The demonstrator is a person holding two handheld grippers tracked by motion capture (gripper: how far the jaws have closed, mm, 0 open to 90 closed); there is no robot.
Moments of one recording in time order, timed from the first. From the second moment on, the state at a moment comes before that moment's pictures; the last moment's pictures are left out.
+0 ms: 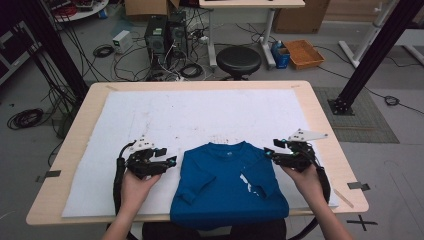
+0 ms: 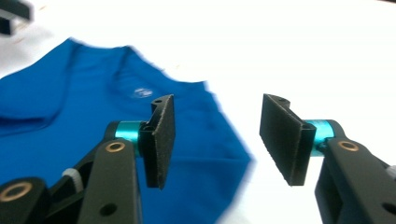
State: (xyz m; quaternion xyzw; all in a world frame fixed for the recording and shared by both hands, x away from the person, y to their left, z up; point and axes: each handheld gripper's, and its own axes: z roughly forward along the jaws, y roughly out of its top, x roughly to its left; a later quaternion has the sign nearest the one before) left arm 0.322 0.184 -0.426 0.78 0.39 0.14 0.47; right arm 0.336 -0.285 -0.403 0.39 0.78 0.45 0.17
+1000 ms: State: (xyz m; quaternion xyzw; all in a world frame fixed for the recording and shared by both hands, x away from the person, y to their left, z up) left arm 0.355 0.160 -0.422 0.78 0.40 0.11 0.47; right arm 0.364 -0.298 -0.414 0.42 0.77 0.45 0.17
